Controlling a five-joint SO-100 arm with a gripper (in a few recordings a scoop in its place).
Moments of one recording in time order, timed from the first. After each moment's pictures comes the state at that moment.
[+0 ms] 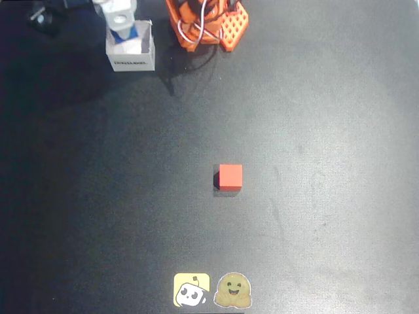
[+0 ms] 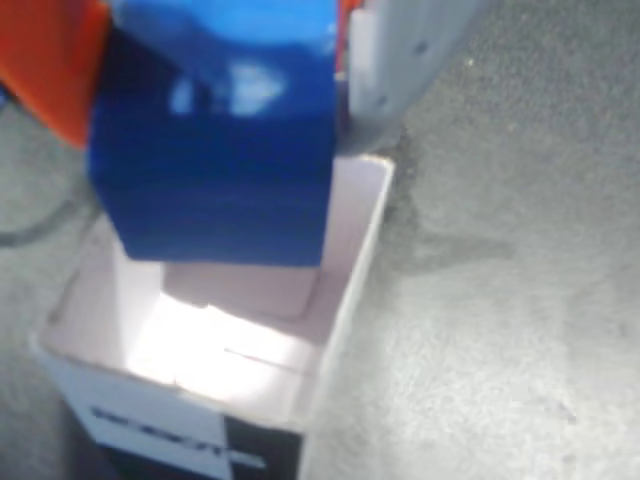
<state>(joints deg) 70.3 131.7 119.4 98.4 93.3</state>
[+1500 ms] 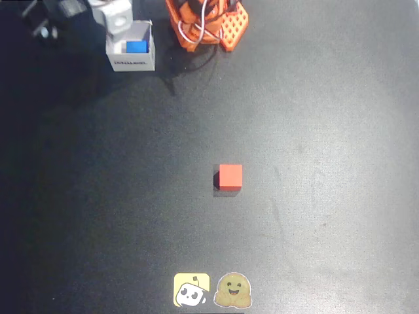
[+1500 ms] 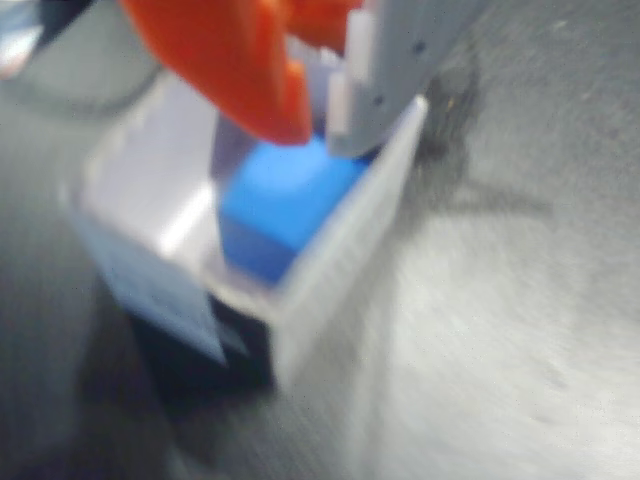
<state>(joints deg) 66.8 131.8 119.5 90.9 79.1</state>
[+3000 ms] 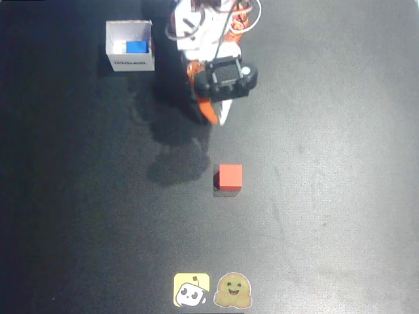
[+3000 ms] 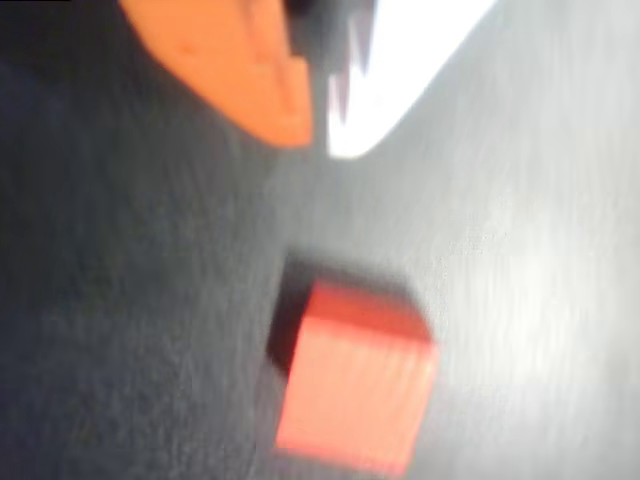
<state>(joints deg) -1.2 182.6 168.8 55.9 82.5</state>
